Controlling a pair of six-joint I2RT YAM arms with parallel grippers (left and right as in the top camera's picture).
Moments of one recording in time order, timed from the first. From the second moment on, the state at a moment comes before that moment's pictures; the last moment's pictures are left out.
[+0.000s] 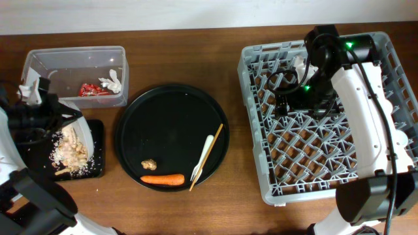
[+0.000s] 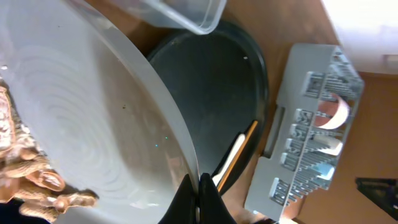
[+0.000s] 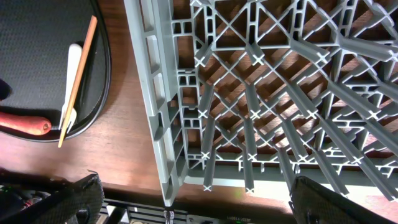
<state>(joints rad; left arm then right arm) 0.62 1.85 1.72 -1.46 0.73 0.18 0.09 1.79 1.88 -1.66 -0.16 0.07</state>
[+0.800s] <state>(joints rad) 0.70 1.85 1.68 -1.41 0.84 0.23 0.09 1.79 1.88 -1.66 -0.16 0.07</state>
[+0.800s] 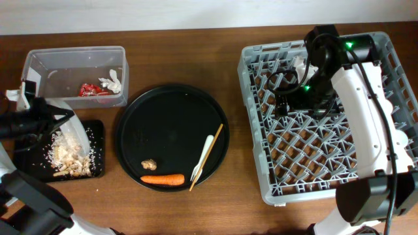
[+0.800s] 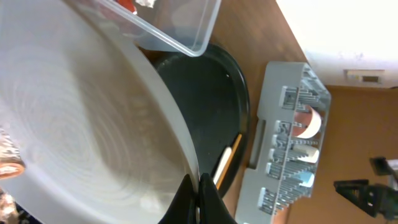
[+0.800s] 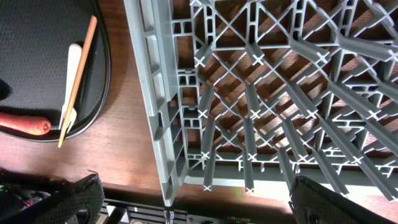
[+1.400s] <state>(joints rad) 0.75 1.85 1.67 -1.46 0.92 0.27 0.09 1.79 1.88 -1.67 -0.13 0.07</state>
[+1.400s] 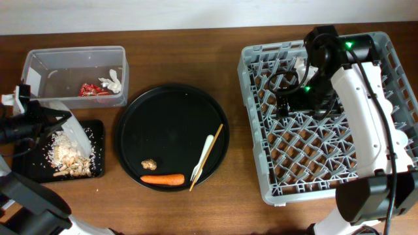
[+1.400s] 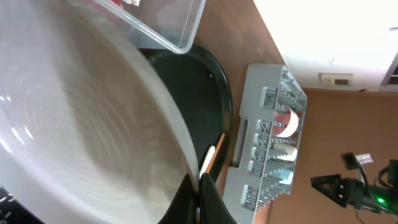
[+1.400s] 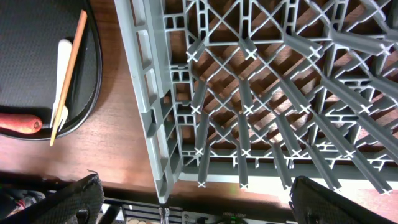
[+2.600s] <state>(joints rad) 0.01 1.85 1.67 -1.27 0.65 0.23 0.09 1.79 1.88 -1.68 -0.13 0.07</state>
